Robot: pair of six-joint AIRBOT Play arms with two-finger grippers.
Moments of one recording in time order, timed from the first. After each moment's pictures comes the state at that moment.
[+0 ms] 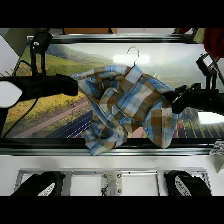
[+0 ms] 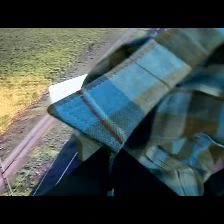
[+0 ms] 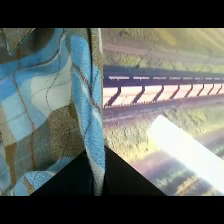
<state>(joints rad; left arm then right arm) -0.36 -0.96 1.30 1.35 -1.08 -1.53 -0.11 -0.81 1.05 -0.80 1.13 0.73</state>
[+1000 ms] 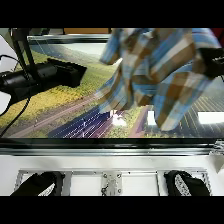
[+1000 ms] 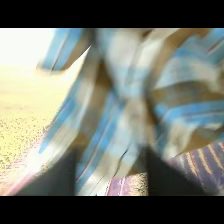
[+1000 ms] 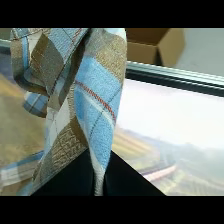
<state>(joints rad) -0.41 -0.94 1.36 1.34 -0.90 -1.58 -0.30 -0.81 1.29 -0.72 0.90 0.90</state>
